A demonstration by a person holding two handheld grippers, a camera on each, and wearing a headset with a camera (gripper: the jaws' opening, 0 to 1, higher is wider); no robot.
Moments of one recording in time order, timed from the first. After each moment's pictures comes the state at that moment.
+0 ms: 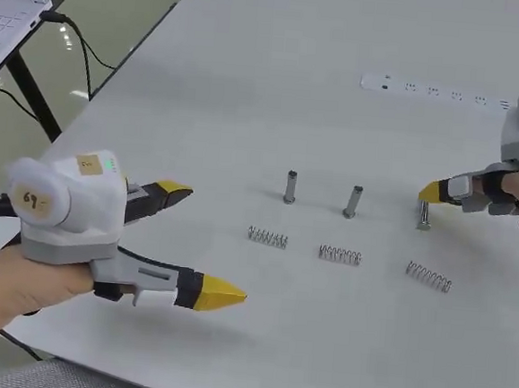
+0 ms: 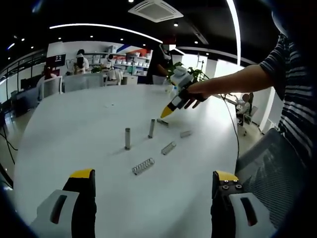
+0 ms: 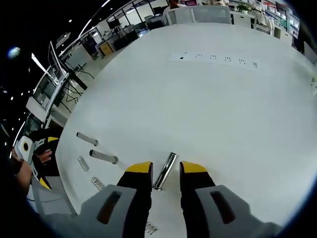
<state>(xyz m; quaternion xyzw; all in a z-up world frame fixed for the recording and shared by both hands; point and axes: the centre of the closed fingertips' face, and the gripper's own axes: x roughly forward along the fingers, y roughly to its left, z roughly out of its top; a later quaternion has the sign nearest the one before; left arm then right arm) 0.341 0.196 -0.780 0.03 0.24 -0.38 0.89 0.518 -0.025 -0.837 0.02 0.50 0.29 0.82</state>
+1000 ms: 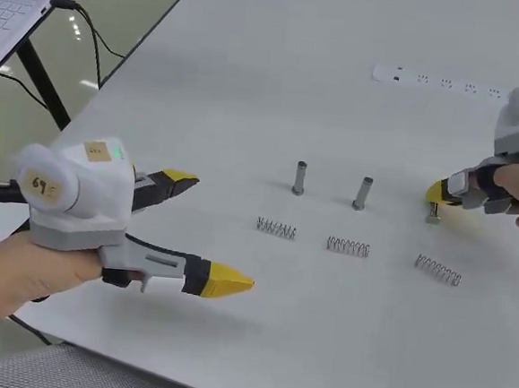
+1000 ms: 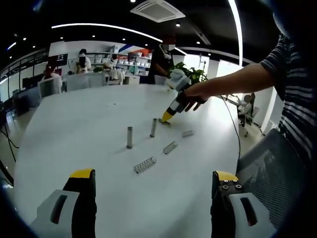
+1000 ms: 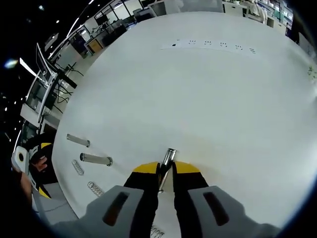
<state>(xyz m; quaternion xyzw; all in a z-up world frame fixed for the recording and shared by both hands) 0.341 0.199 -0.782 0.02 0.24 -0.37 0.90 0.515 -0.020 -0.855 0.02 0.54 0.25 0.81</state>
